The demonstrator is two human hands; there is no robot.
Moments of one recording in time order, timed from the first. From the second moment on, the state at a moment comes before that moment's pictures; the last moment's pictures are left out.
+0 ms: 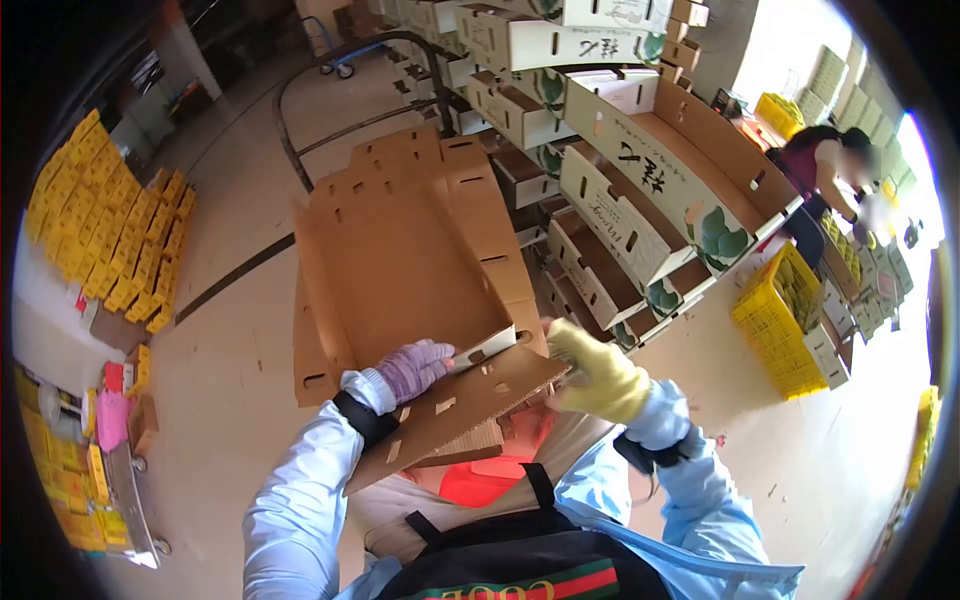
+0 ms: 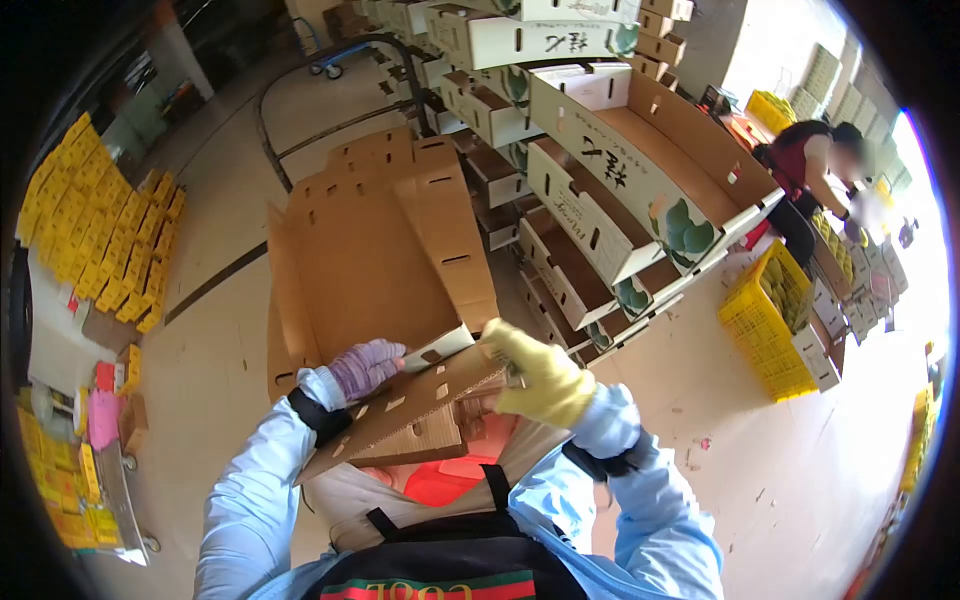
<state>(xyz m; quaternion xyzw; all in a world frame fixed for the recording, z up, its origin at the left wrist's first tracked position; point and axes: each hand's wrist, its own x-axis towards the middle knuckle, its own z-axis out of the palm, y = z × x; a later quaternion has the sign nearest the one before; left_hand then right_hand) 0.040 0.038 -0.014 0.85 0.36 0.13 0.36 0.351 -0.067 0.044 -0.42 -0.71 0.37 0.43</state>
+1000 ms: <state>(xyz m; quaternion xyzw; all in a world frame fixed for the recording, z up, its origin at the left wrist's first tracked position) -0.076 -0.025 -0.060 0.49 0.69 0.47 0.23 0.252 0.000 0.008 -0.55 -0.75 0.01 0.36</state>
